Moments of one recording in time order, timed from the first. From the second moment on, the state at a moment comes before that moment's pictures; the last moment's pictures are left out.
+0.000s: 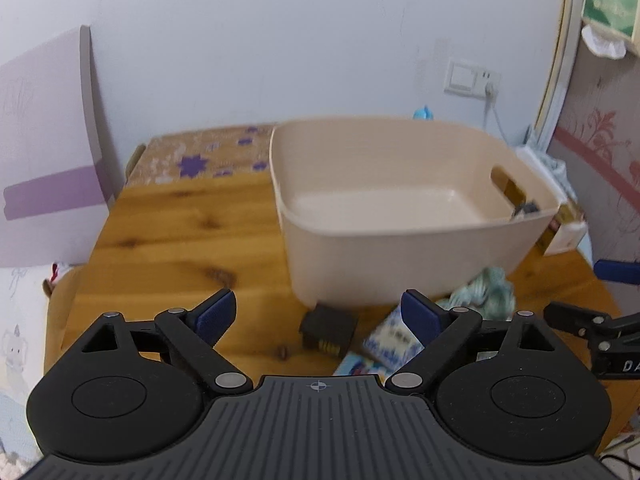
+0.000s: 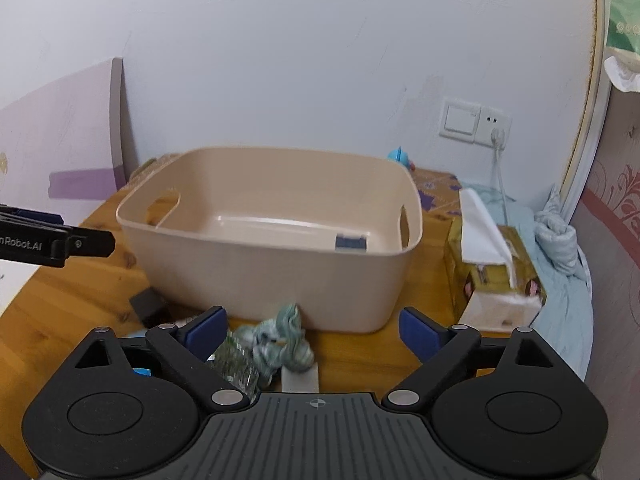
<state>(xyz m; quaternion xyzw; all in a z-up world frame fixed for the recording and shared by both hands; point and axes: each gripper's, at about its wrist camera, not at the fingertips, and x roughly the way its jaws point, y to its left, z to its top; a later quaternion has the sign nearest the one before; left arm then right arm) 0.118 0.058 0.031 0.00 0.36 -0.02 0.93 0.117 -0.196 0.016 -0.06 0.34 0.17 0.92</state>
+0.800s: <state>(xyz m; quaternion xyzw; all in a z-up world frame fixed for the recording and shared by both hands) 0.108 0.042 -0.046 0.04 0.45 -0.07 0.89 0.111 -0.169 -0.036 -0.10 0.40 0.21 0.89</state>
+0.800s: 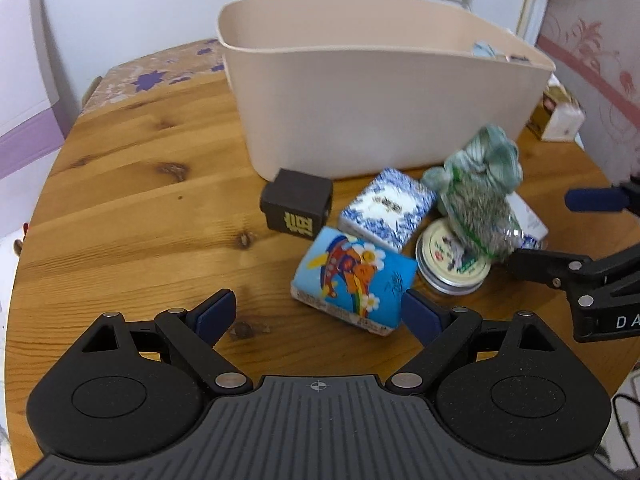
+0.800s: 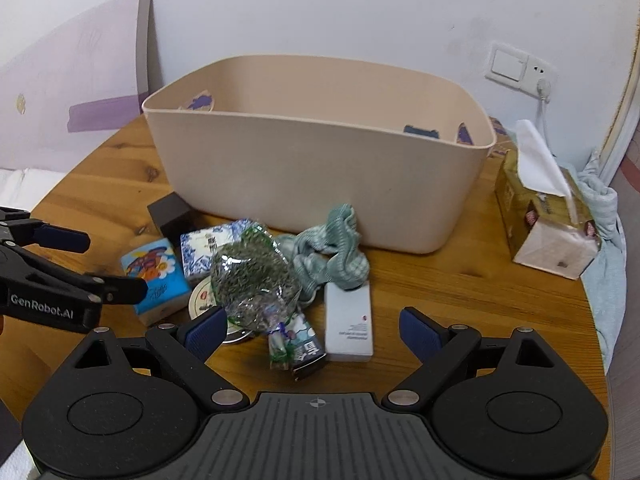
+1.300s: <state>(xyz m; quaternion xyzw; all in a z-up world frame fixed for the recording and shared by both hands) 0.128 0.038 -0.060 0.04 0.47 -0.08 0.88 0.121 -0.152 -0.053 -0.11 0.40 0.22 0.88</state>
